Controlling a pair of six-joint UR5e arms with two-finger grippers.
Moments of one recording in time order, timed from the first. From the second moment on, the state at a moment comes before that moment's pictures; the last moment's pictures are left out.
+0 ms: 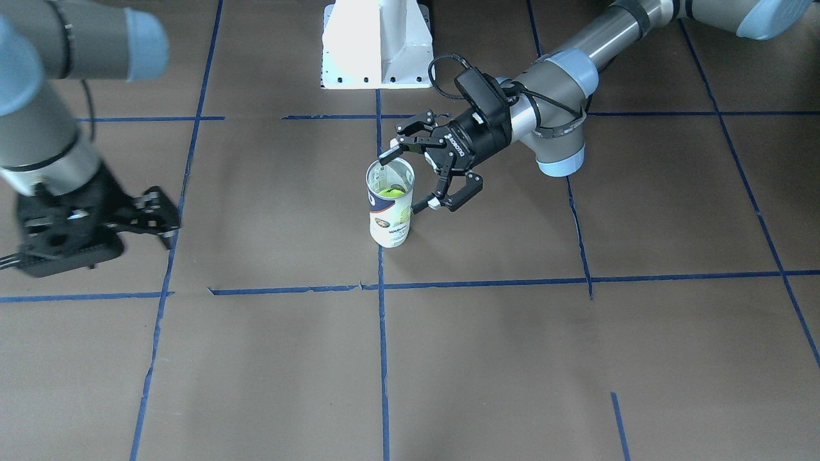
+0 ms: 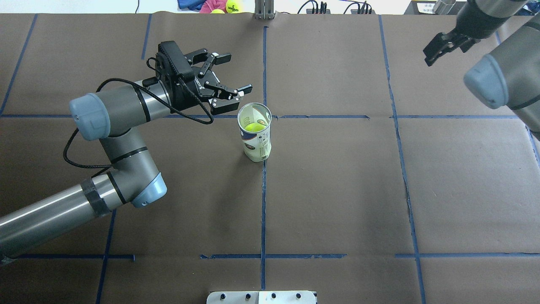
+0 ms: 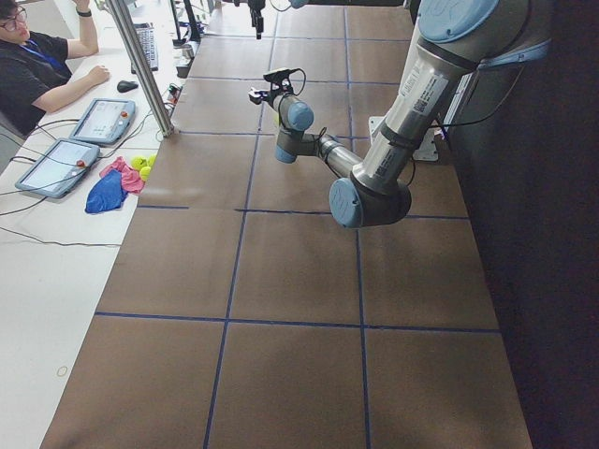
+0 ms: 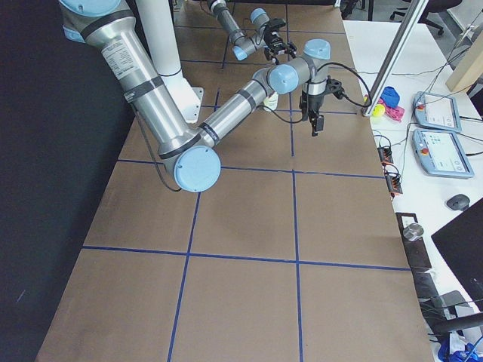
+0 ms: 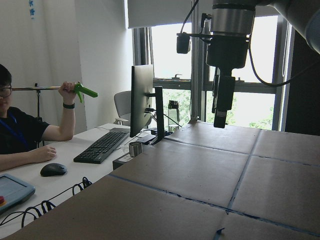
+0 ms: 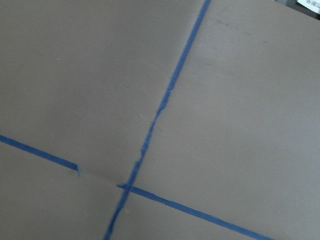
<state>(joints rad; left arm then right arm) -0.68 -2.18 -1.37 -3.09 -1.62 -0.39 1.19 -1.14 1.74 -1.74 2.17 0.18</state>
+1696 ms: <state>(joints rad) -1.34 -1.85 -1.48 -1.79 -2.28 -0.11 1.54 -1.57 1.71 -1.65 2.33 -0.26</state>
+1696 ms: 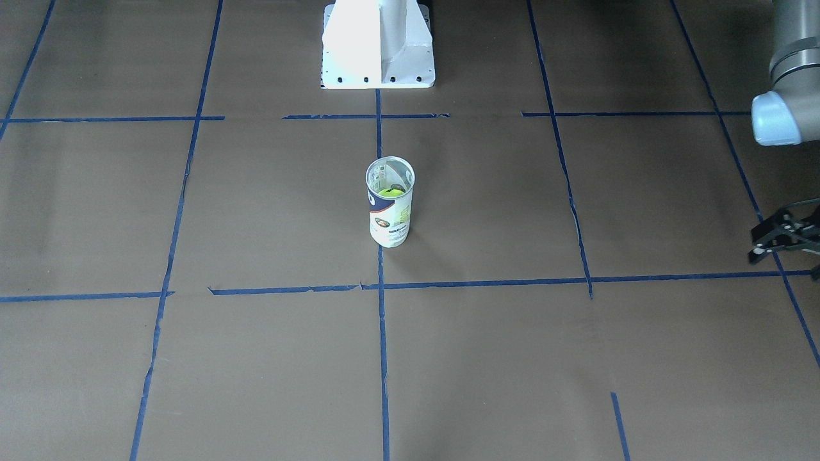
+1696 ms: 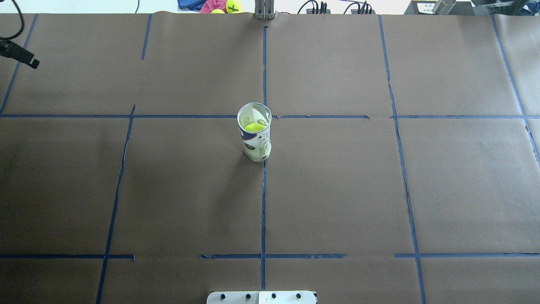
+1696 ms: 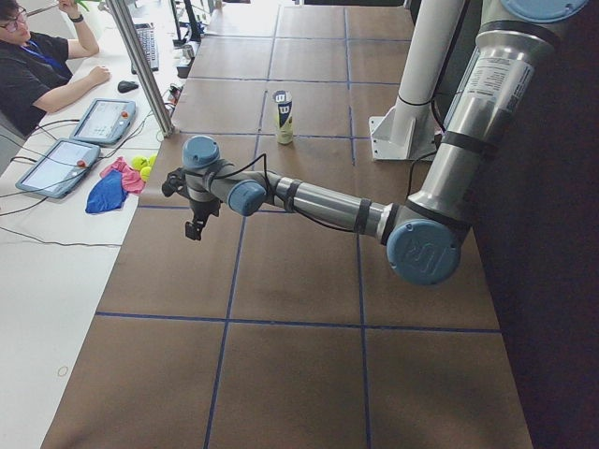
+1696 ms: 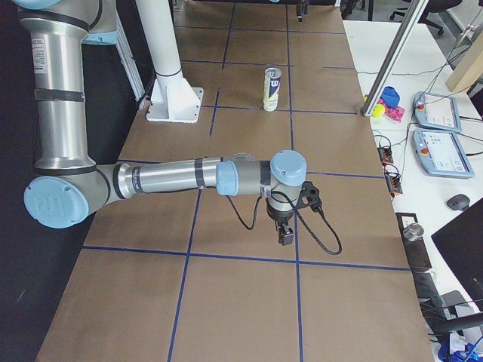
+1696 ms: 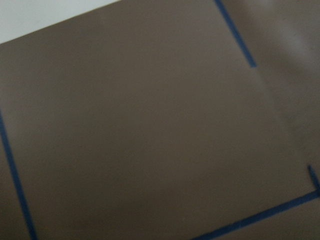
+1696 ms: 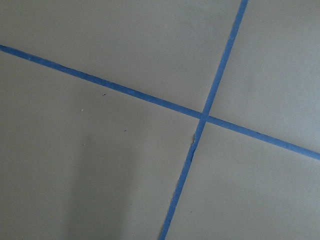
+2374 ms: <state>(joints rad) -1.54 -1.58 -1.62 -1.53 -2.35 0.08 1.54 -1.57 1.68 -1.65 2.33 -0.22</state>
